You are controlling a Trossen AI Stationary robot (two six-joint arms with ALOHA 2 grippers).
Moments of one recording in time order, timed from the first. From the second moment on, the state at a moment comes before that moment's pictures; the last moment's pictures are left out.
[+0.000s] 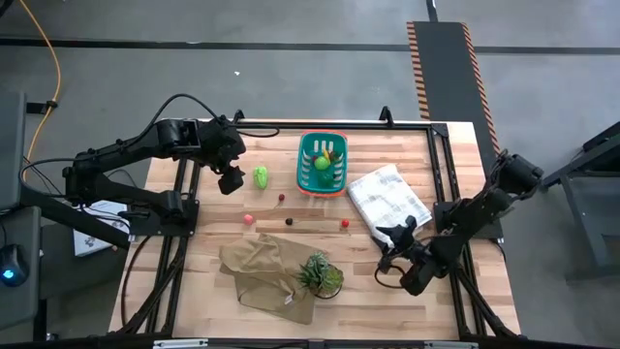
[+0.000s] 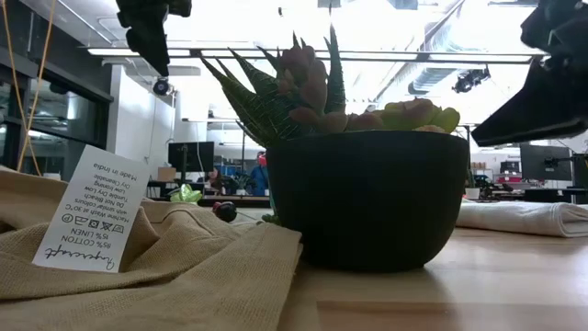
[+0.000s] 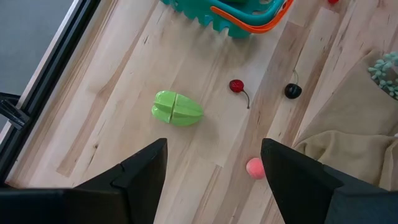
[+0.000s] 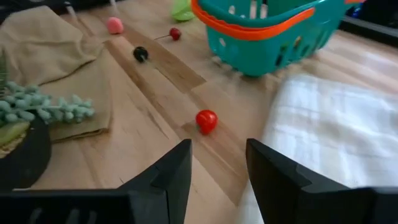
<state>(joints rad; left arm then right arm) 0.44 1.13 1.25 -1.22 -0.06 -0.08 0.81 1.47 0.59 -0.34 1.09 1.24</state>
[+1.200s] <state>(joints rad) 0.44 1.13 1.25 -1.22 -0.06 -0.08 0.55 1.64 0.43 0.52 0.81 0.66</state>
